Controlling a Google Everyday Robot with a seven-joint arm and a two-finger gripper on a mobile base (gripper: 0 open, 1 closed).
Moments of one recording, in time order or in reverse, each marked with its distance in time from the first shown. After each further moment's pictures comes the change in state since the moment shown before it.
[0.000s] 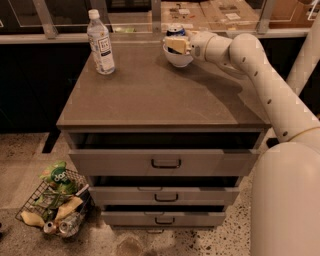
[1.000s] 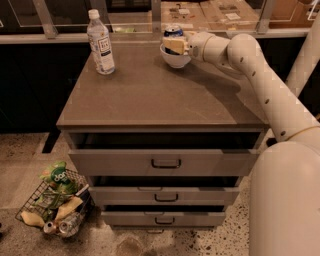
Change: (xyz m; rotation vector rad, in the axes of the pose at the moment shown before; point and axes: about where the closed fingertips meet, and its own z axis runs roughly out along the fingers) arm 0.001 0.005 0.005 -0.008 0.001 0.002
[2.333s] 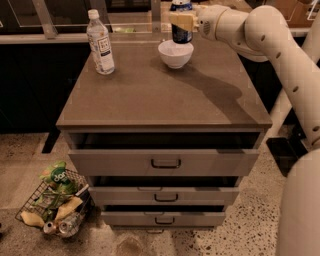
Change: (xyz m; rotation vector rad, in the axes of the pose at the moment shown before) arm -0.092 0.019 -0.046 0.033 -0.043 -0.053
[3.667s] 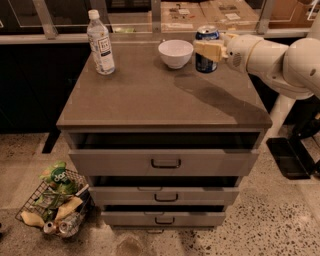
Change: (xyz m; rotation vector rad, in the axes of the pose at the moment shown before) arm 0.041 0.027 -0.122 0.052 0.059 0.031
